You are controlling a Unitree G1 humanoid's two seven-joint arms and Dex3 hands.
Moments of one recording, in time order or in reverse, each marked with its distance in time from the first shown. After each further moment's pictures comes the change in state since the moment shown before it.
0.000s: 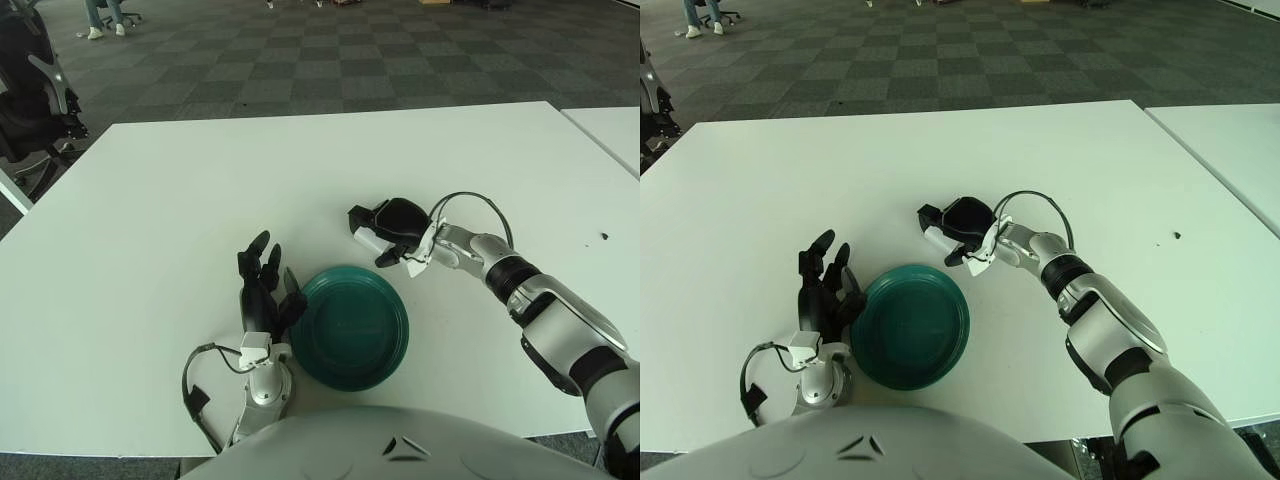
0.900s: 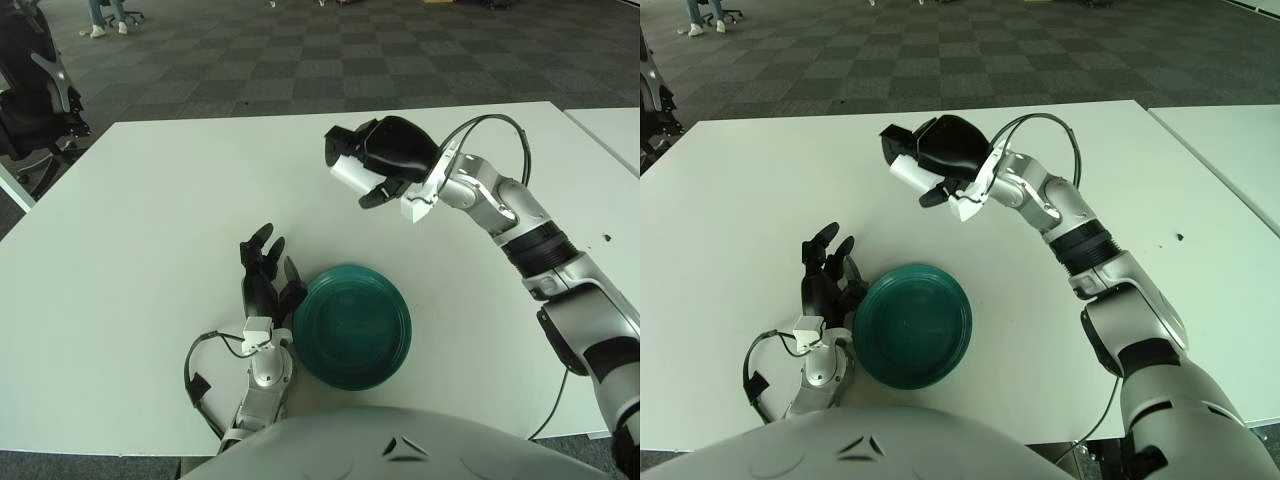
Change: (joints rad) left arm -0.078 -0.010 0.027 0.062 -0.022 -0.033 0.020; right arm -0.039 -0.061 -0.252 -0.586 0.231 0.052 0.363
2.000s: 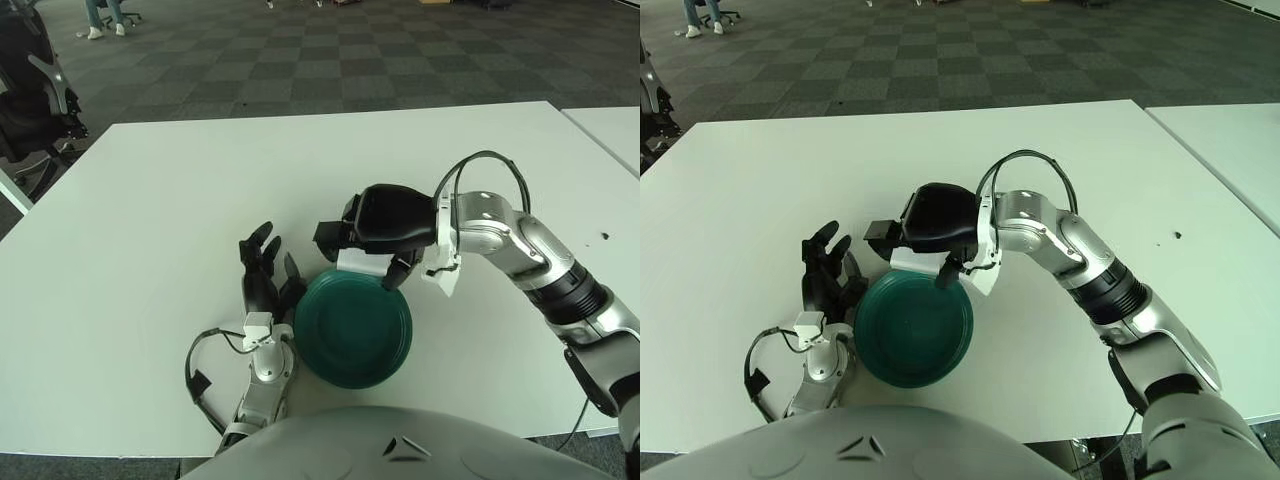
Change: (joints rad) left arm -0.017 0.000 -0.005 0.011 -0.030 -0.002 0.003; right arm 0.167 -0.115 0.039 -0.418 0.253 -0.021 0.555
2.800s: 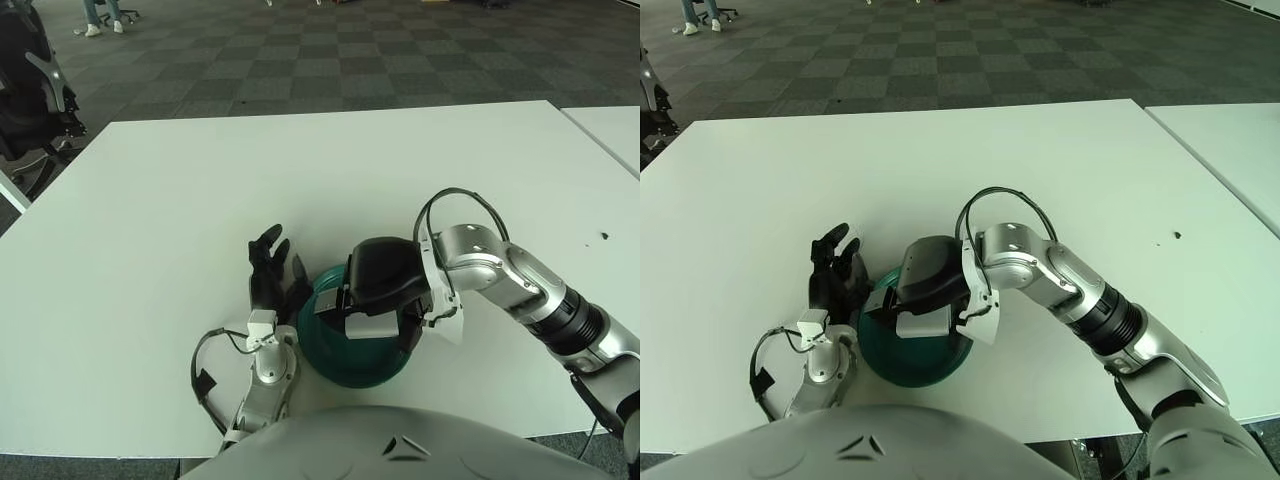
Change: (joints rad) left arm 0.043 0.009 -0.037 -0.126 -0.064 0.167 -0.069; right arm 0.100 -0.006 0.108 -0.106 -0.002 0.001 0.180
